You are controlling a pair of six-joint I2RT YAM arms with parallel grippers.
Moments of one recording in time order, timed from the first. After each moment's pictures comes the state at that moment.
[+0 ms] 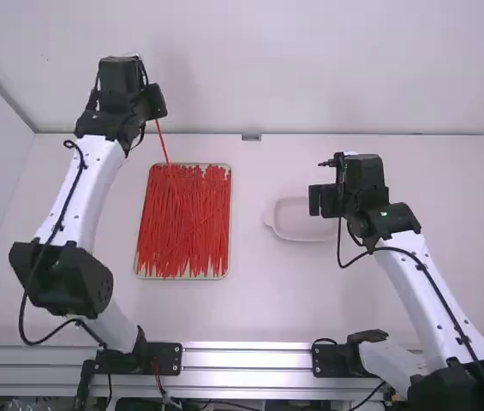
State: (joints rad) left arm -0.03 1.71 1.77 -0.56 -0.08 -0.25; right arm 0.22 1.22 1.03 -0.64 0.02 0.05
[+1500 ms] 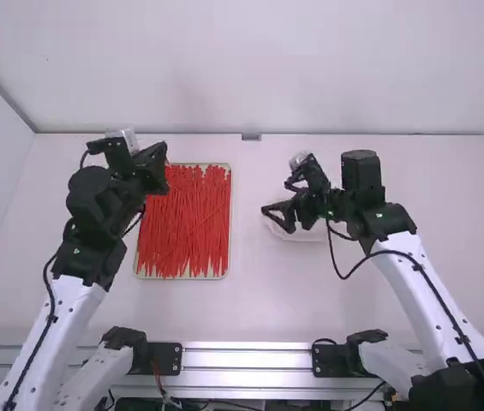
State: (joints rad) left arm -0.15 0.93 0.89 -0.04 0.14 -0.36; right arm 0.27 1.22 1.01 -0.47 -0.80 -0.23
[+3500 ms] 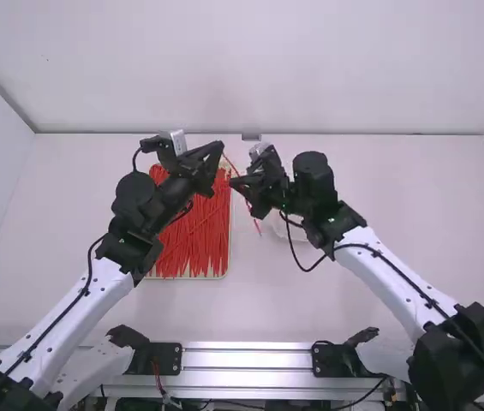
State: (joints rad) left arm -0.39 1.06 0.82 0.35 0.18 -0.50; right arm 0.51 1.35 0.96 0.06 -0.60 0.10
